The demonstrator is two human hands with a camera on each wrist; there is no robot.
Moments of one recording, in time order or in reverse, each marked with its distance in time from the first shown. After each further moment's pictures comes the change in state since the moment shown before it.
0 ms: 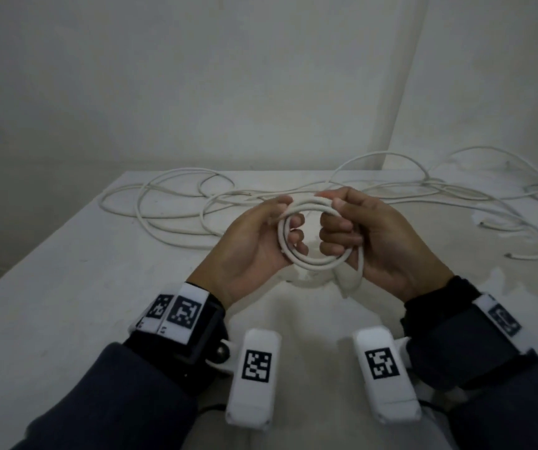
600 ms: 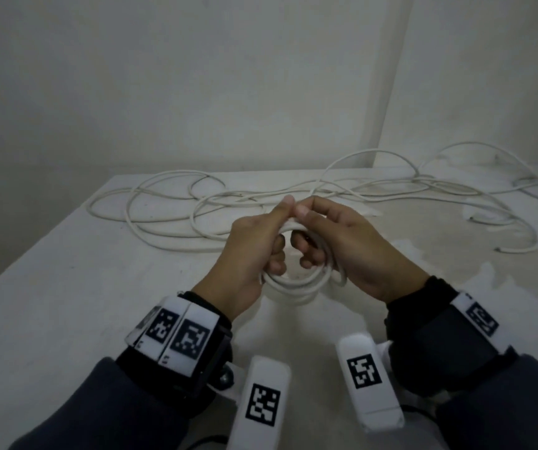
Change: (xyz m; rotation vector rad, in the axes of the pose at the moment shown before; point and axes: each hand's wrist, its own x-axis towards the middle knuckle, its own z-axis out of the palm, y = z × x) left_hand -0.002 -0.009 0.018 0.459 0.335 0.047; right_hand -0.003 0.010 0.009 -0.522 -0.007 -0.029
